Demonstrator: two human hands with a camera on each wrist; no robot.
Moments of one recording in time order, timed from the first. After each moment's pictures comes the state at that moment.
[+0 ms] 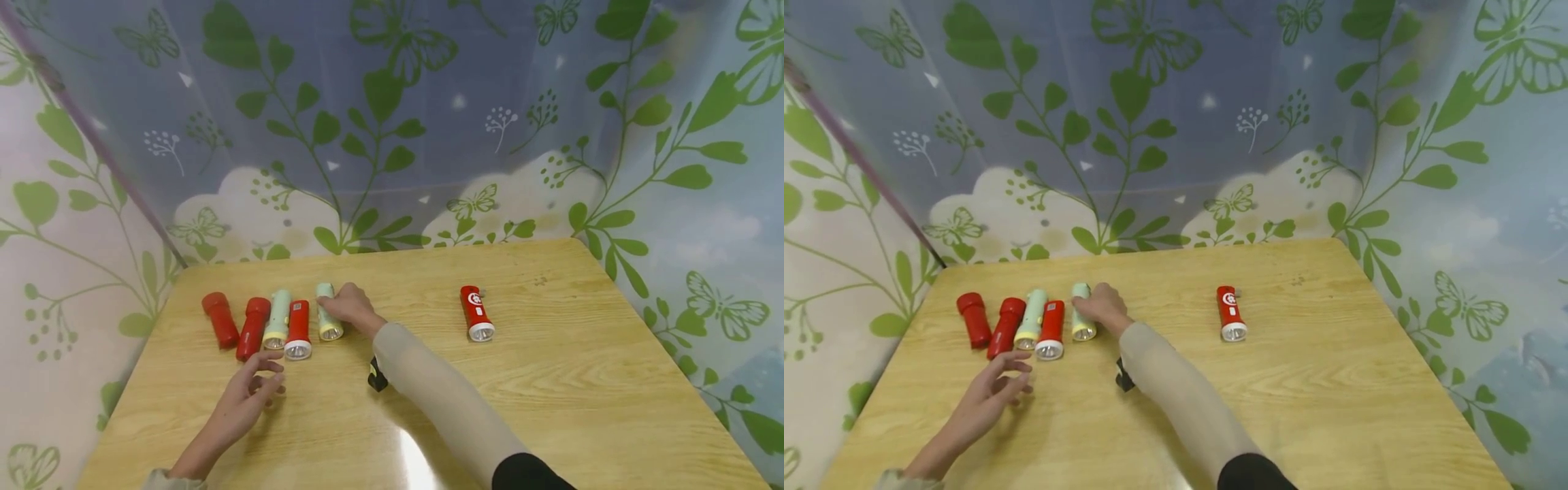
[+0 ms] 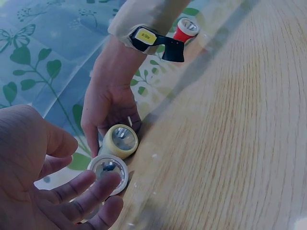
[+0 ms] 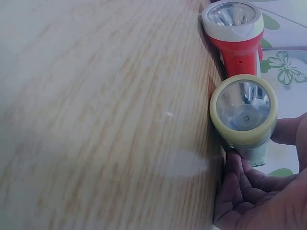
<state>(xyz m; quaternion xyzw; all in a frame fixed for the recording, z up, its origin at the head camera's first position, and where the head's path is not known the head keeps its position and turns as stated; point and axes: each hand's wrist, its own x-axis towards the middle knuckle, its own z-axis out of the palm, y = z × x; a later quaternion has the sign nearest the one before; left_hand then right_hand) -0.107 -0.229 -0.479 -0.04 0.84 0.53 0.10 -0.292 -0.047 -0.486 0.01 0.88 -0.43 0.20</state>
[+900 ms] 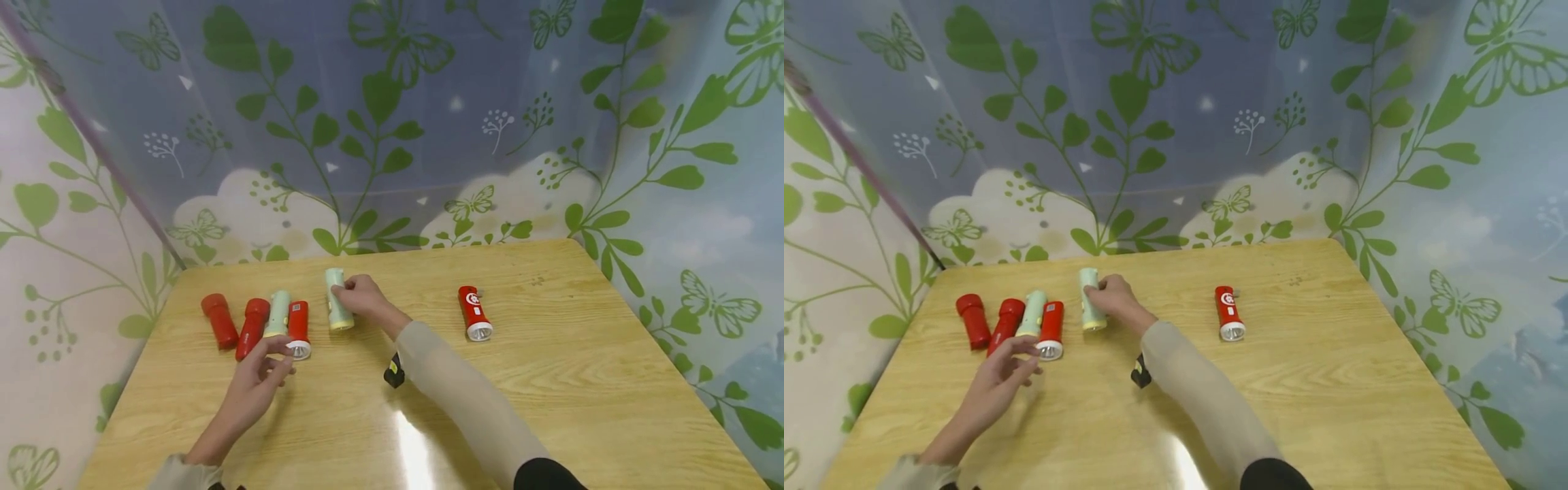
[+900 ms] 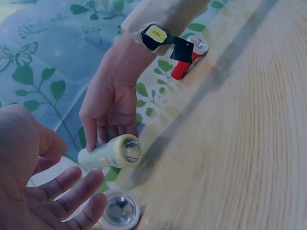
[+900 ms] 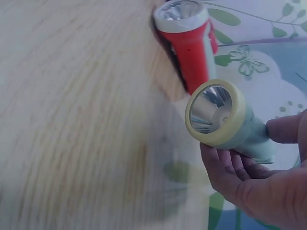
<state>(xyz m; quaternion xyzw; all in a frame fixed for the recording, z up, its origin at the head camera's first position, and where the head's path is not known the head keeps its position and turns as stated) -0.117 -0.209 -0.465 0.02 0.85 0.53 0.00 -0.286 -0.014 -0.459 -0.03 0.83 -0.53 0.19</state>
